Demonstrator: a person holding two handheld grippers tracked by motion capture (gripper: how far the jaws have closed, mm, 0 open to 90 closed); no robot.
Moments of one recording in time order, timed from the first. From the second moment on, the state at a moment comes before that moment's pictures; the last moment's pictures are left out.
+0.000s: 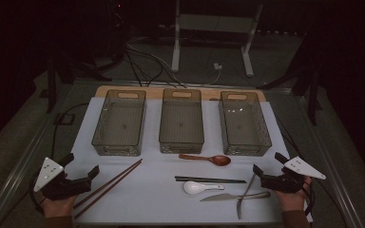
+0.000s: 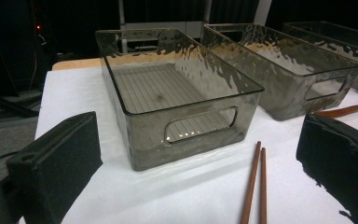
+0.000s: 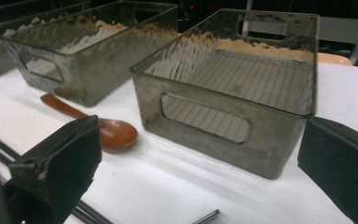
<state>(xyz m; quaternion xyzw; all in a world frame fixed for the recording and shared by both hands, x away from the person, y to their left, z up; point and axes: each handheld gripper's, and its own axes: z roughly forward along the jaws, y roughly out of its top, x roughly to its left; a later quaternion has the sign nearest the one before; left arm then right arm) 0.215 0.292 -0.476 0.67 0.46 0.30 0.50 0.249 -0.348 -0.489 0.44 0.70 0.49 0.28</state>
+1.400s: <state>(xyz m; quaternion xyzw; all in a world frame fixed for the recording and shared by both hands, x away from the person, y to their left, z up) 0.224 0.279 -0.451 0.75 0.42 0.26 0.43 0.239 -0.356 -0.489 0.46 0.68 0.50 0.27</state>
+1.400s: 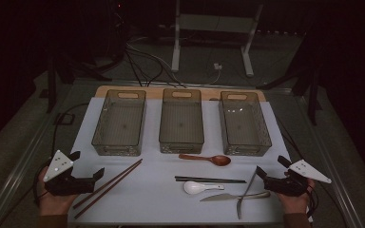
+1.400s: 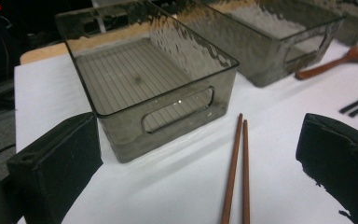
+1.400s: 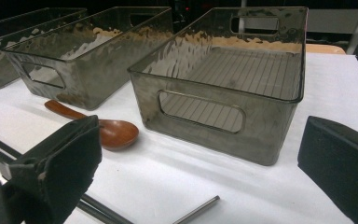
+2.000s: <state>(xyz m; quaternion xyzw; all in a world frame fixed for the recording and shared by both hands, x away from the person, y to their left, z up) 0.244 0.266 -0.466 0.83 0.40 0.19 0.34 0.240 -0.357 -0.489 0.46 0.69 0.49 0.28</state>
